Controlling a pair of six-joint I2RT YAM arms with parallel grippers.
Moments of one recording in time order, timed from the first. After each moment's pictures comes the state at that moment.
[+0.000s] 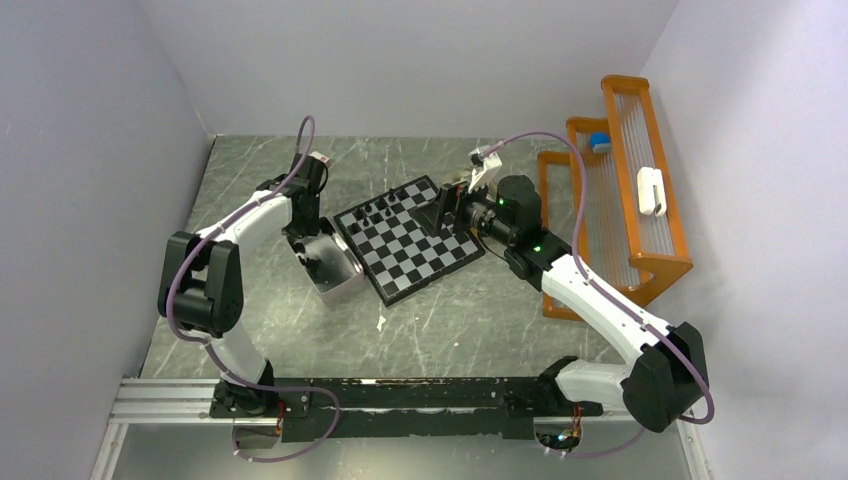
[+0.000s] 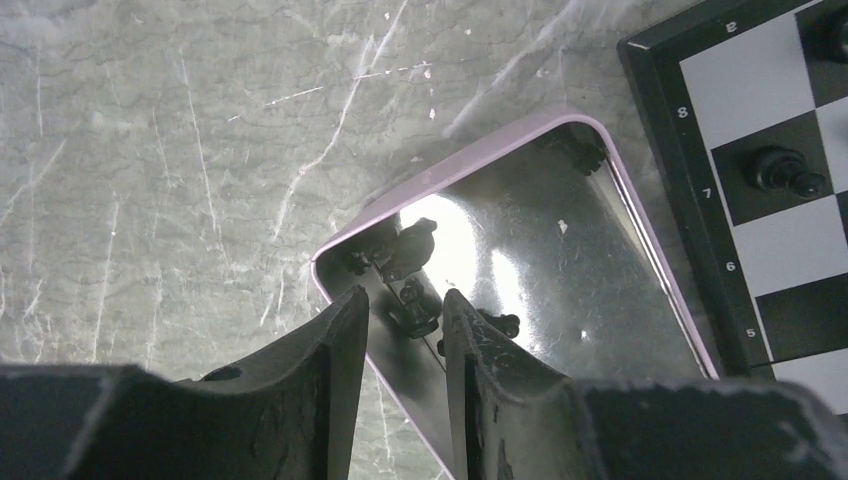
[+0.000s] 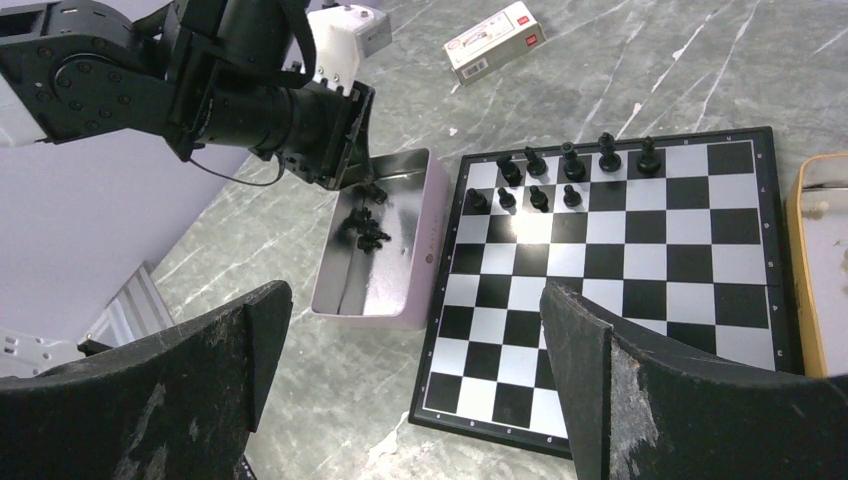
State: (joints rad) left arm -0.26 1.71 1.21 -0.62 -0.34 -0.20; right arm 0.57 1.21 0.92 0.12 -0.28 0.38
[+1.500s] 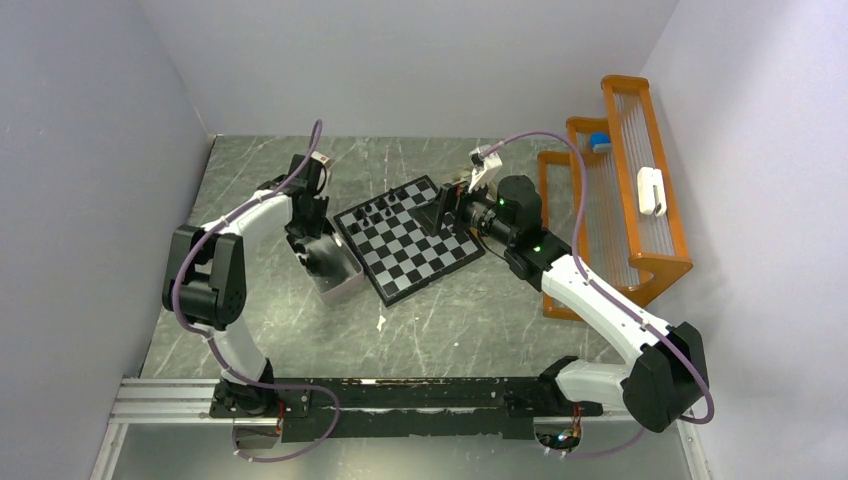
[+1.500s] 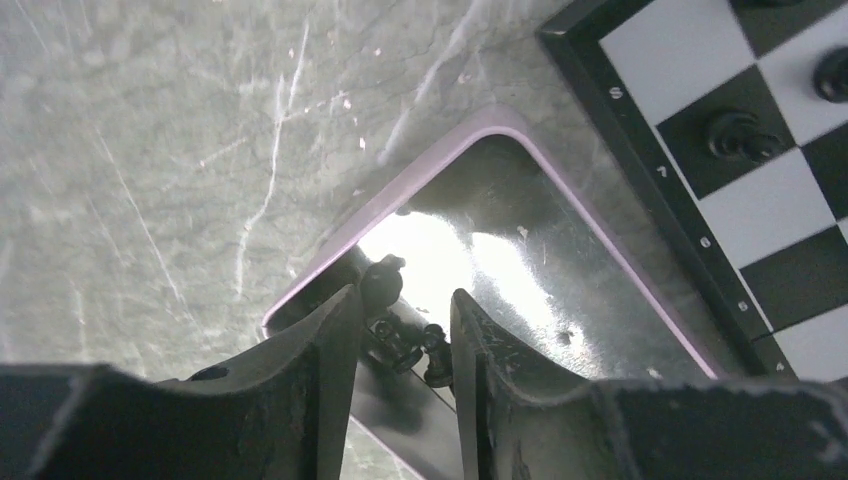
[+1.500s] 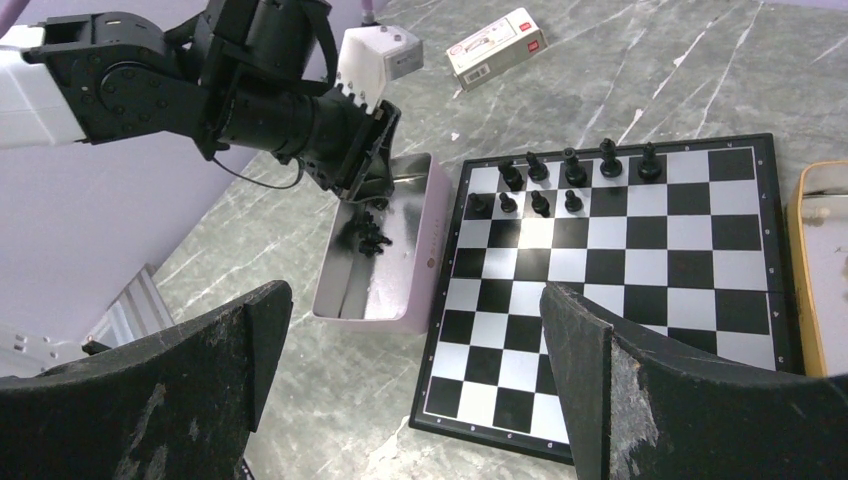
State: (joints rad) left arm -0.24 1.77 1.21 -0.56 -0.20 -0.08; right arm 0.57 1.21 0.92 0.13 -0.28 0.38
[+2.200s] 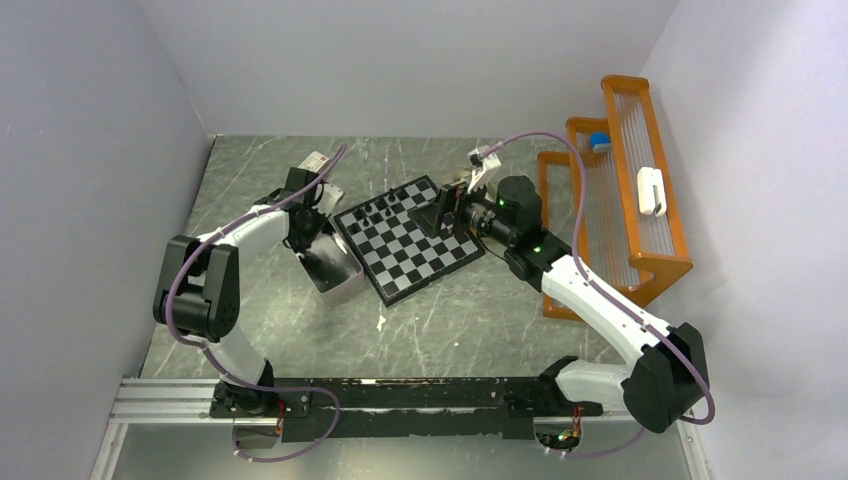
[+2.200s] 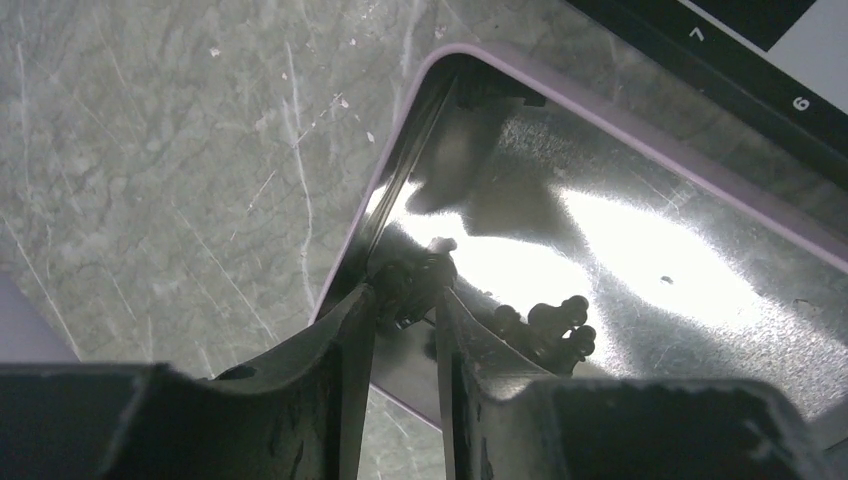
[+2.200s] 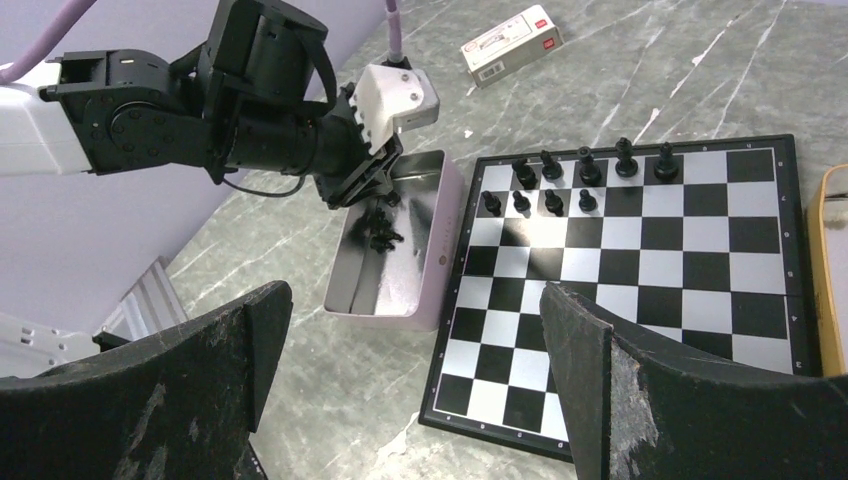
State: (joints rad) left arm -0.24 1.68 1.06 -0.42 -0.19 0.37; right arm 0.57 1.21 0.92 0.13 -0.30 0.39
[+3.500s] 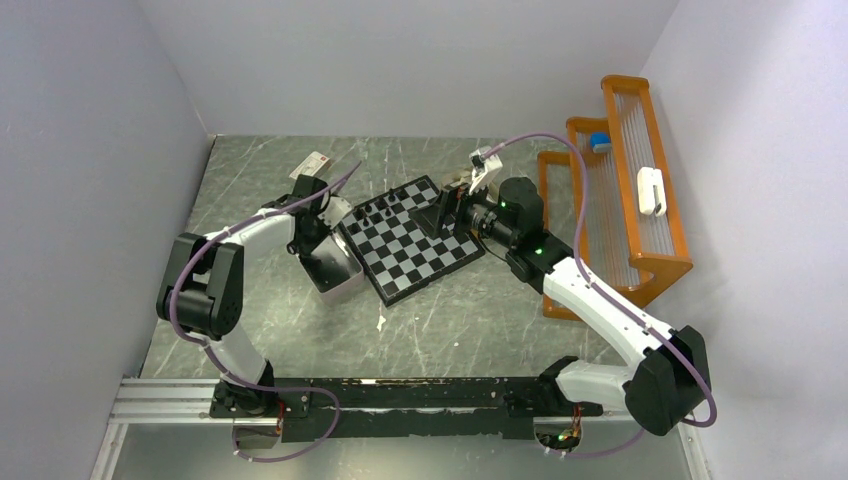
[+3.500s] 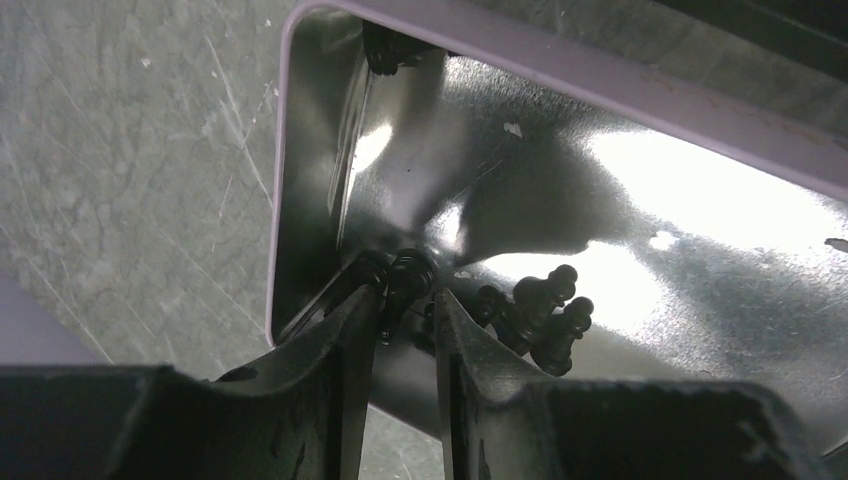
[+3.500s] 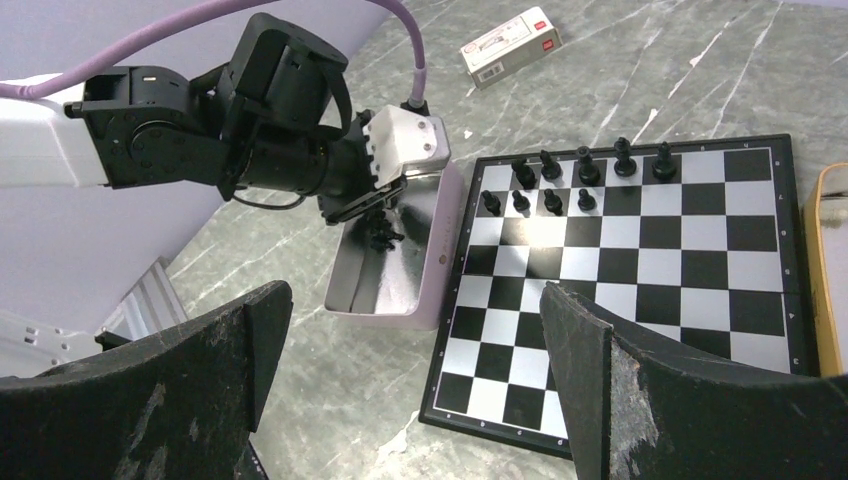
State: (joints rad) left arm -0.28 1.70 1.03 -0.44 -0.19 0.52; right arm 0.57 1.19 0.91 0.13 -0.30 0.39
